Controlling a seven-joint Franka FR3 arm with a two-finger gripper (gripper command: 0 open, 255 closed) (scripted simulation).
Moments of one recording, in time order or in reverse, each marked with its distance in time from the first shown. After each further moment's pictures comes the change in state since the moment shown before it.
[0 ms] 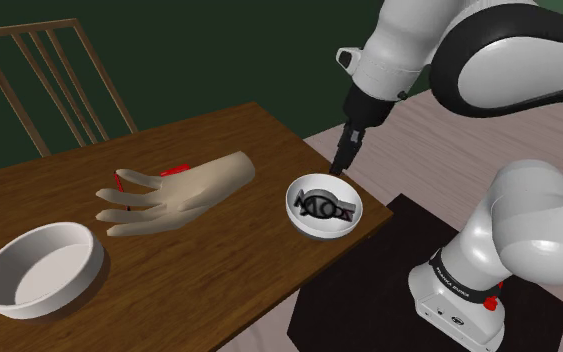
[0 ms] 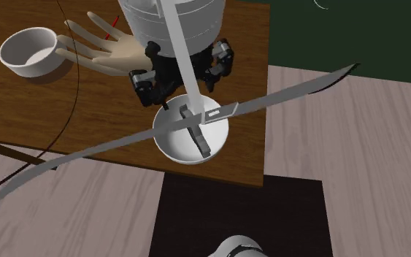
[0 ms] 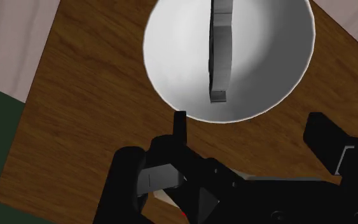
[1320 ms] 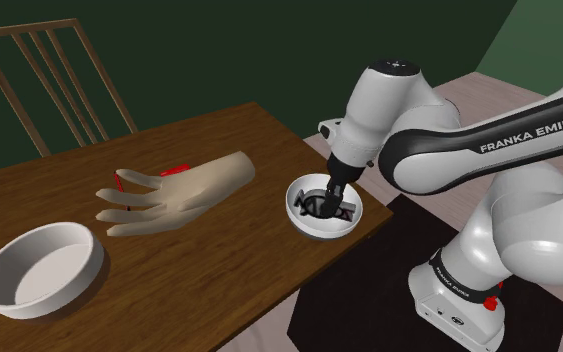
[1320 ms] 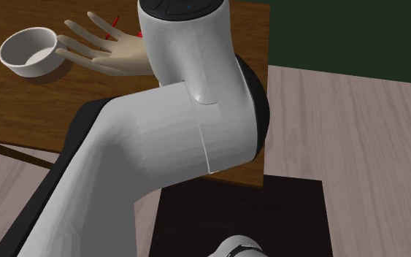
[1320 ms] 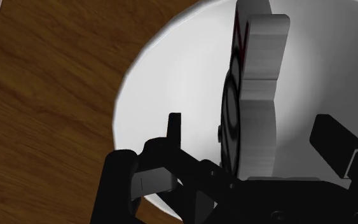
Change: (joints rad) arm 0.011 0.216 0.013 -0.237 0.016 0.404 -0.052
